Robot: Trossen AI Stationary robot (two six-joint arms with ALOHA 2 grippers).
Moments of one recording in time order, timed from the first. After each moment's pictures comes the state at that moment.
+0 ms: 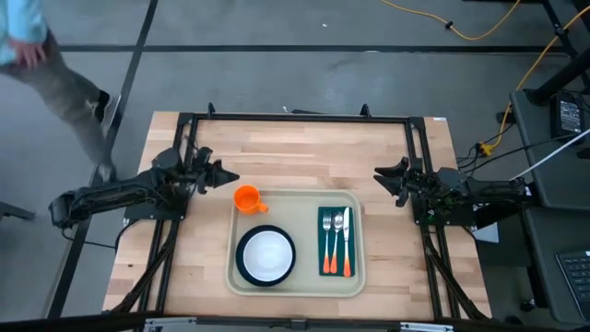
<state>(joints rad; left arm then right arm) 0.44 0.37 0.06 0.33 0.46 -0.89 0.06 0.02 0.10 -0.08 0.36 0.47</state>
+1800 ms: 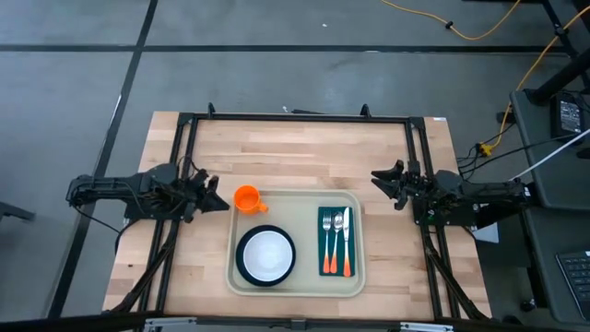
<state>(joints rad) 0.05 0.06 0.06 -0.09 0.35 -0.59 0.06 0.00 0.01 0.08 0.30 0.47</state>
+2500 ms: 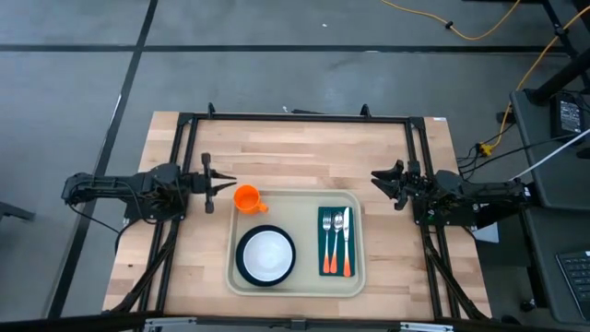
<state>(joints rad) 0.05 0.14 0.06 0.01 -0.13 0.40 0.06 0.00 0.01 0.08 0.30 0.47</state>
